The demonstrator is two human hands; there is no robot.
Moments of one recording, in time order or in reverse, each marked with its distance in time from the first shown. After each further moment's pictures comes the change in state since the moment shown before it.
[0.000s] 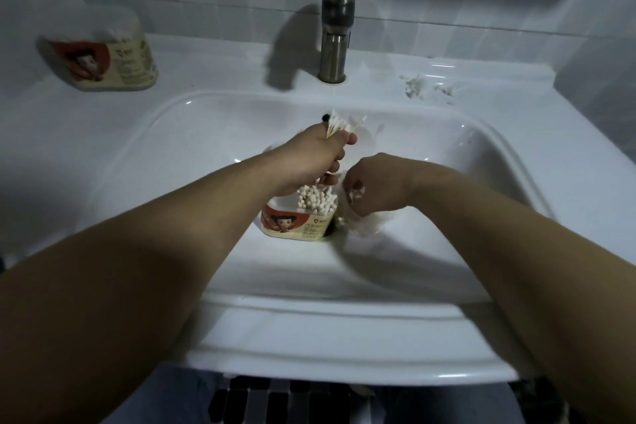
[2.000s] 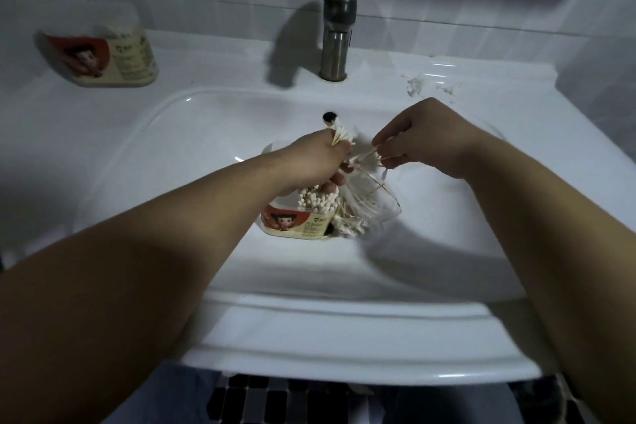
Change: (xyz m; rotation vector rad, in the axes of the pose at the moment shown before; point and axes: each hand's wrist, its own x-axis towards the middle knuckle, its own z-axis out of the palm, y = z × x) left_hand -0.002 -0.003 0.001 0.292 0.011 -0.036; right_hand -0.026 0.033 -0.037 0.820 0.363 0.196
